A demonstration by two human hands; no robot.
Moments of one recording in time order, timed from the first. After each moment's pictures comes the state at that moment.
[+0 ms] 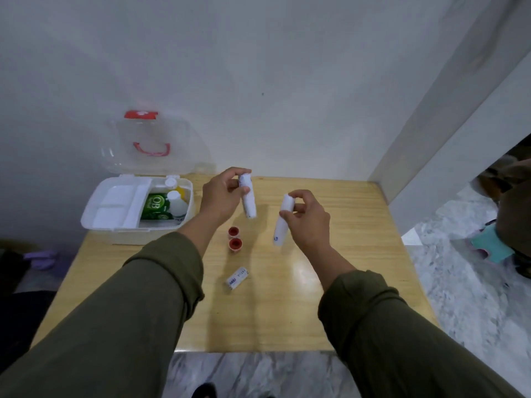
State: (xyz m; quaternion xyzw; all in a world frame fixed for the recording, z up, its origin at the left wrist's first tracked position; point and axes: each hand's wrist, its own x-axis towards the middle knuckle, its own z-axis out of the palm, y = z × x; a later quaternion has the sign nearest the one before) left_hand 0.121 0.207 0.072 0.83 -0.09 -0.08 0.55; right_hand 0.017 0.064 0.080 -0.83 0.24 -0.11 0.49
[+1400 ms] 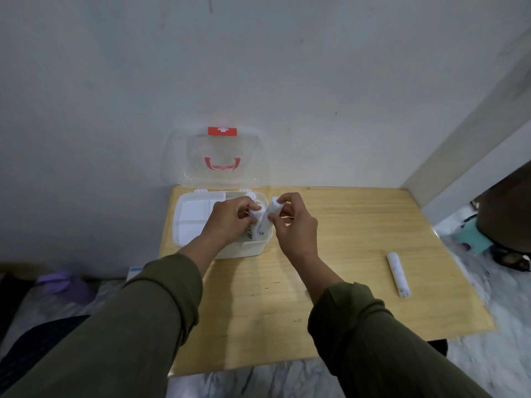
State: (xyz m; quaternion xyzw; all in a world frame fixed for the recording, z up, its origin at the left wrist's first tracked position) left_hand 0.174 0.391 0.059 0.85 -0.21 -0.13 0.46; right_hand 0.084 0.272 0.081 -0.84 0.20 -0.20 0.47
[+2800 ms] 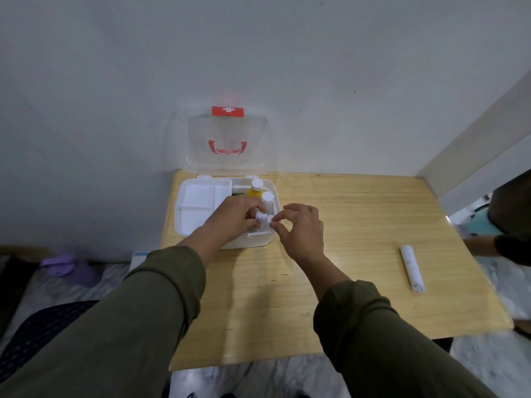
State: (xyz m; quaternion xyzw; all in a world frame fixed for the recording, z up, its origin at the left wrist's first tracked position) left_hand 0.189 0.394 0.030 0.86 -0.32 -0.16 0.36; right_hand 0.091 0.260 0.034 -0.94 0.21 -0.07 0.26
